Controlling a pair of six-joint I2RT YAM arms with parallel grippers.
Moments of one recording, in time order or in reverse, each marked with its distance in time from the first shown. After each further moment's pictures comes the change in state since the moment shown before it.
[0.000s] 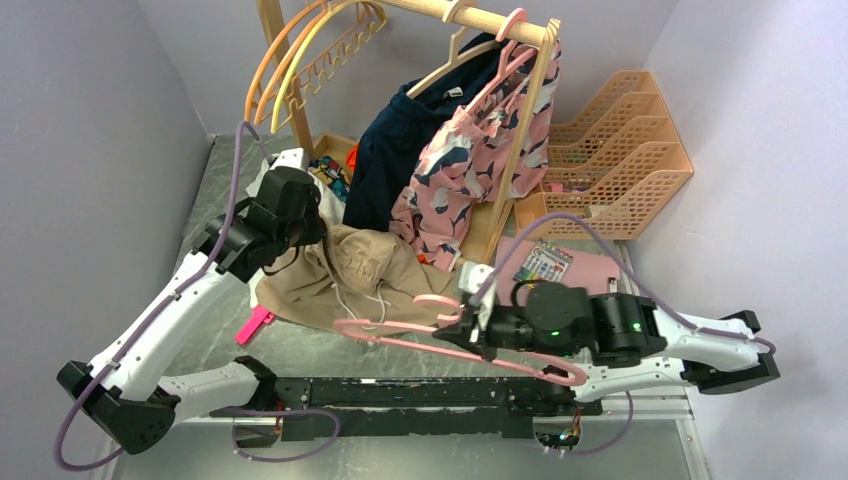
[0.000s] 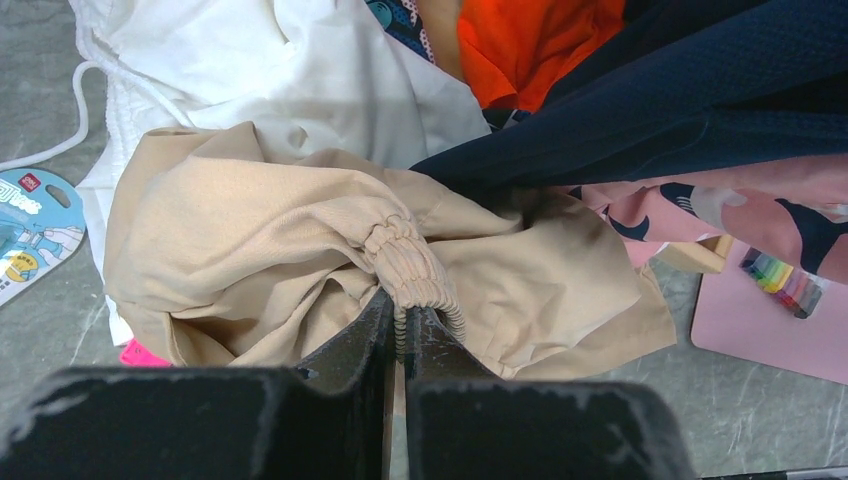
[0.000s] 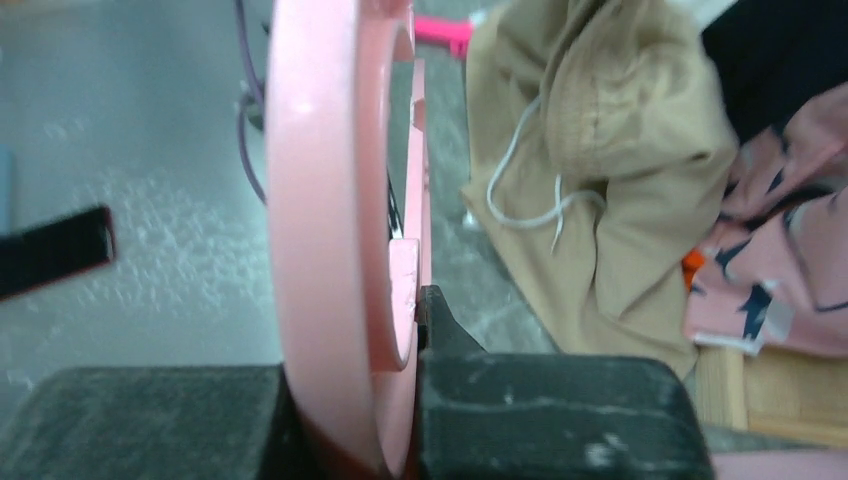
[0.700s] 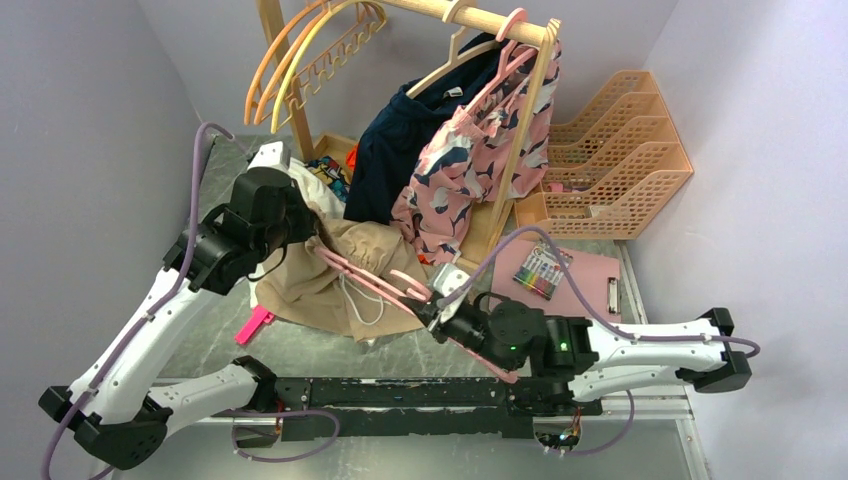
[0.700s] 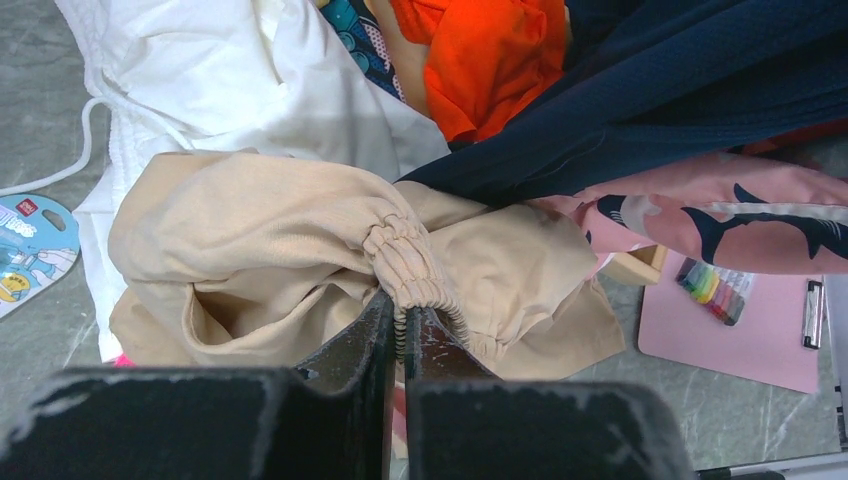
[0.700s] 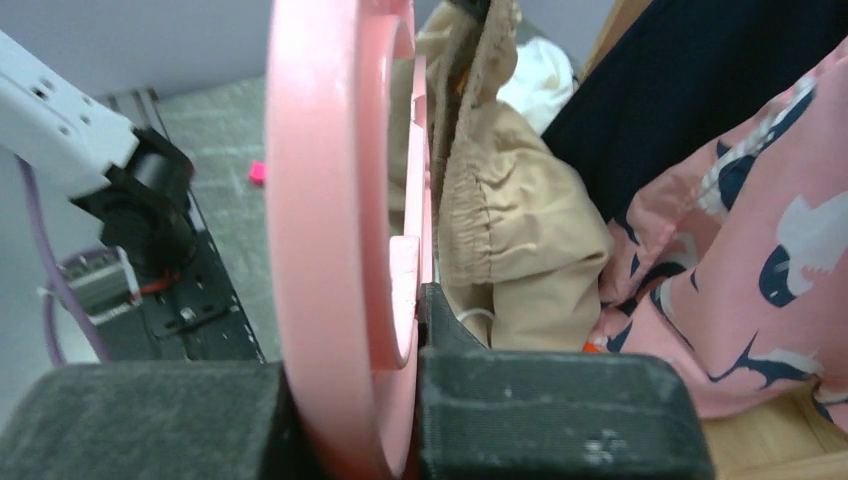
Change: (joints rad) left arm 0.000 -0.078 0.044 -0.006 0.005 -0.010; right arm 0.000 0.059 -0.315 0.684 0.349 -0.196
